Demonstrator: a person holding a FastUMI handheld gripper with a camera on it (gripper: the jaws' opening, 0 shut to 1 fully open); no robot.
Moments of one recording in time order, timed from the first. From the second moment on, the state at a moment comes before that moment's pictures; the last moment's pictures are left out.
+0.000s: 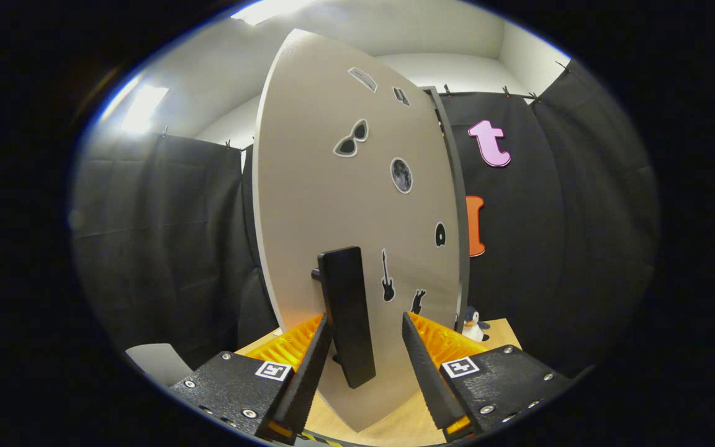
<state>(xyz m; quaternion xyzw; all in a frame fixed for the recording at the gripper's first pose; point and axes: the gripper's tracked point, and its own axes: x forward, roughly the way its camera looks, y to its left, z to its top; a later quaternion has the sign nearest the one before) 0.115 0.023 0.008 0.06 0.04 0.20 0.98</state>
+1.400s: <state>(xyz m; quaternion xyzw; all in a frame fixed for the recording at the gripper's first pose) 0.224 0.220 0.013 0.03 0.03 0.21 0.98</state>
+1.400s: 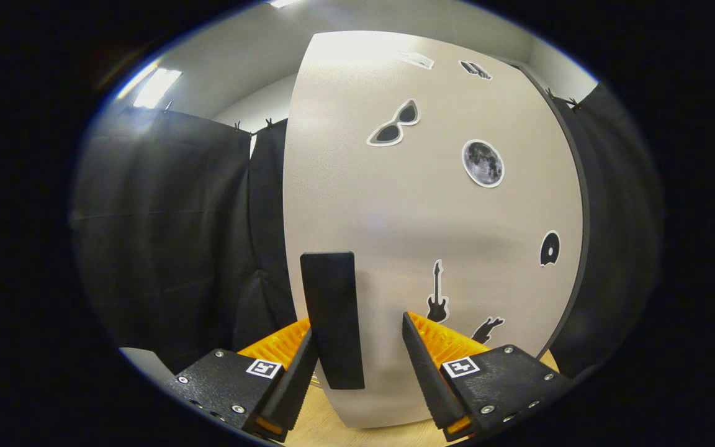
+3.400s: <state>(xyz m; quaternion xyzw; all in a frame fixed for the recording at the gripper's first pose) 0.193 0.203 0.026 0.00 -0.01 0.08 1.00</state>
